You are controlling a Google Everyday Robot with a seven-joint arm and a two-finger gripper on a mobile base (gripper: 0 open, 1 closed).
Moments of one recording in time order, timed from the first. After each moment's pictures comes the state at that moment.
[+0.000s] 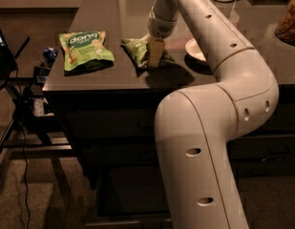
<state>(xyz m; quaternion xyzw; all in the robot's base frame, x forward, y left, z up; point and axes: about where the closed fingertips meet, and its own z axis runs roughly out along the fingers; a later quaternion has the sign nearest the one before) 0.773 -0.040 0.833 -0.71 0.68 0.03 0.17</state>
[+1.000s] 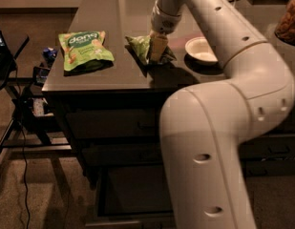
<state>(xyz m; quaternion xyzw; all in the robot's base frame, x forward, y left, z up) 0.762 -0.048 0.862 -0.71 0.68 0.02 0.18</state>
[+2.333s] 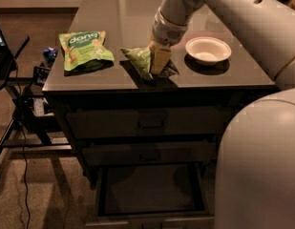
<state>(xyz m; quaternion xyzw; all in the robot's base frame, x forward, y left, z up) 0.665 -0.039 0.875 -0.73 0.65 0.05 0.18</state>
